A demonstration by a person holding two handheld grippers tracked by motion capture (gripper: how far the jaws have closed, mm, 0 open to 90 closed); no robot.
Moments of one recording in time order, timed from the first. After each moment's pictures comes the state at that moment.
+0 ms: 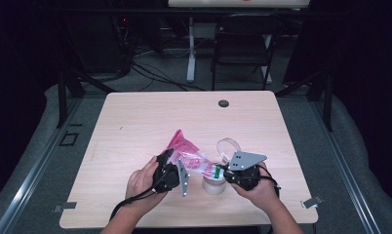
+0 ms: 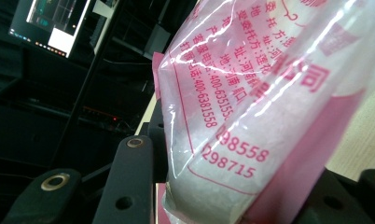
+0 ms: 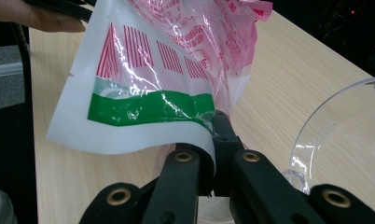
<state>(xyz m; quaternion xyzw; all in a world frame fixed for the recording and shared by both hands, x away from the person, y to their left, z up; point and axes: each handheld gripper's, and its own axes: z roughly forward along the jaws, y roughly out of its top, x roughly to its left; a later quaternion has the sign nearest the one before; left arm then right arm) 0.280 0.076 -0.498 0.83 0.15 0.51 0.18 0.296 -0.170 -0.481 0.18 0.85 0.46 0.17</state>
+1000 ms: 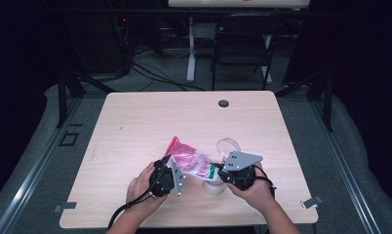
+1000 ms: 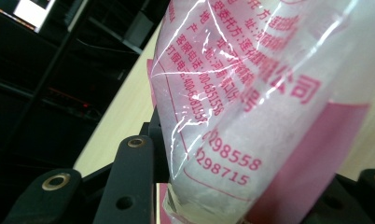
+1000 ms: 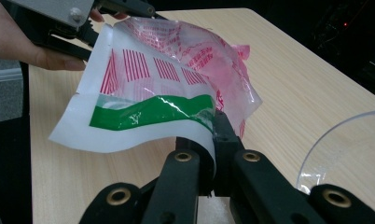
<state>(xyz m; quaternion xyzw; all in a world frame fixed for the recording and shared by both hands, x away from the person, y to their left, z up) 0.281 0.087 -0.522 0.84 0.21 0.46 0.23 0.295 -0.157 -0.477 0.17 0.85 0.47 0.19</state>
